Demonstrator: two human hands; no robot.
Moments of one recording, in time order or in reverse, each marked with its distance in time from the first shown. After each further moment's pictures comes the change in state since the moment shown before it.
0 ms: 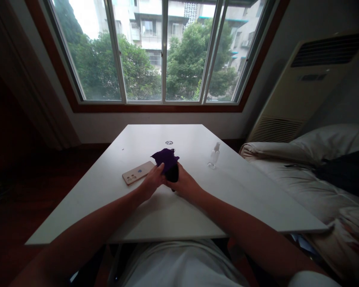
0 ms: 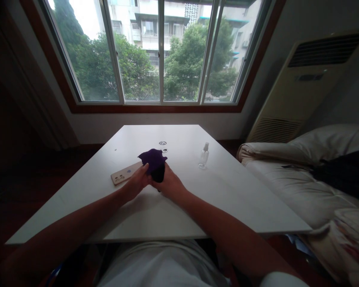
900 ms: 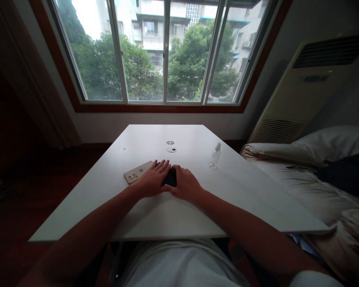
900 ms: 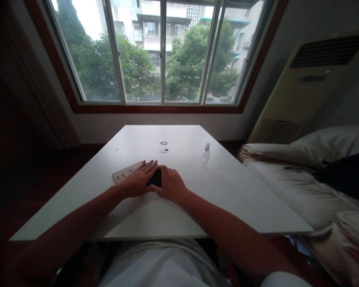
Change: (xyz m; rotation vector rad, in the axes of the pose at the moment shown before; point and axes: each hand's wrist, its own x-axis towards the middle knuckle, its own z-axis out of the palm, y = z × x) left_hand -0.003 0.023 -0.030 1.850 -0.383 0.588; right_hand -0.003 0.005 0.002 -0.656 0.044 -0.314
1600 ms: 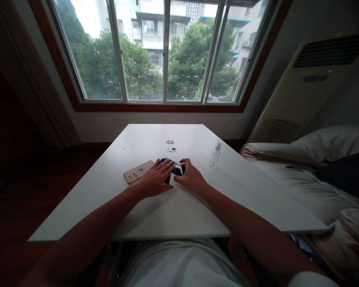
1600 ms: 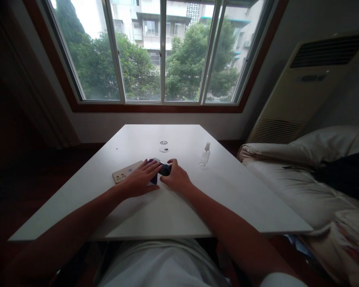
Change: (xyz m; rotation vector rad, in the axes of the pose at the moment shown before) left_hand 0.003 0.005 -0.004 0.013 0.055 0.051; right_hand 0.011 0.025 -0.007 0.258 -0.014 0.426
